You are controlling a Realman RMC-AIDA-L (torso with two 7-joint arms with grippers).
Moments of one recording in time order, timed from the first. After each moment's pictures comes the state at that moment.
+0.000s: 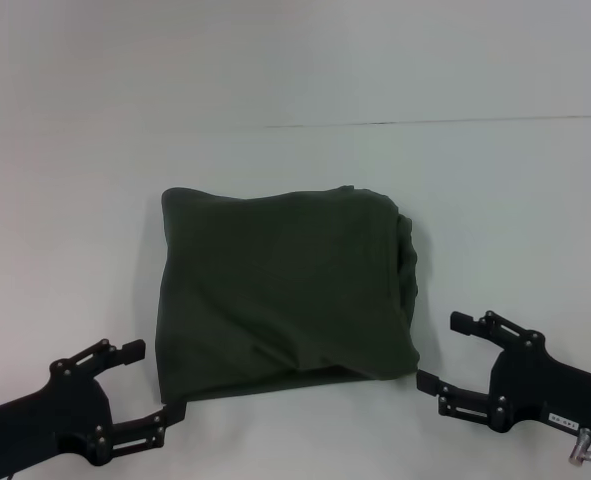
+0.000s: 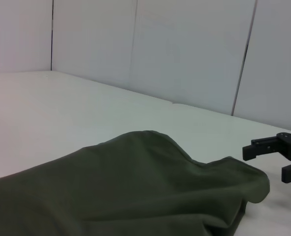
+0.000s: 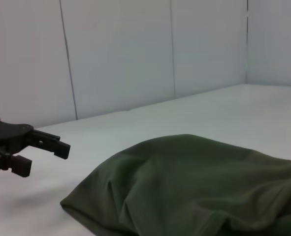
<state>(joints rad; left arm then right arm) -0.23 -2.17 0.62 0.70 1.97 1.57 -1.04 0.34 2.10 -0.61 -0.32 -1.85 -1.44 0.75</state>
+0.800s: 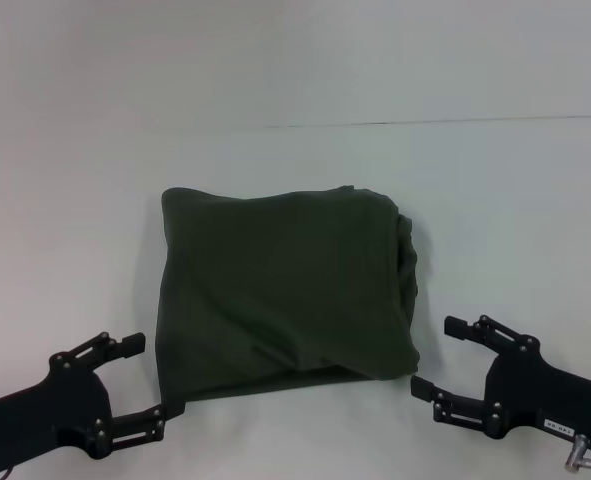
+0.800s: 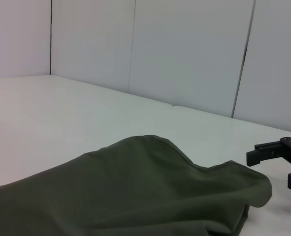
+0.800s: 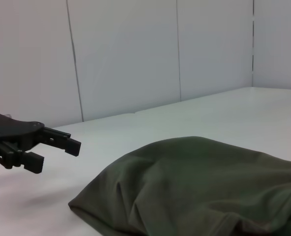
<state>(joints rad) -0.24 -2.17 0.62 0.70 1.96 1.57 -1.04 0.35 2.10 -0.61 -0.29 -1.85 -1.45 0.73</state>
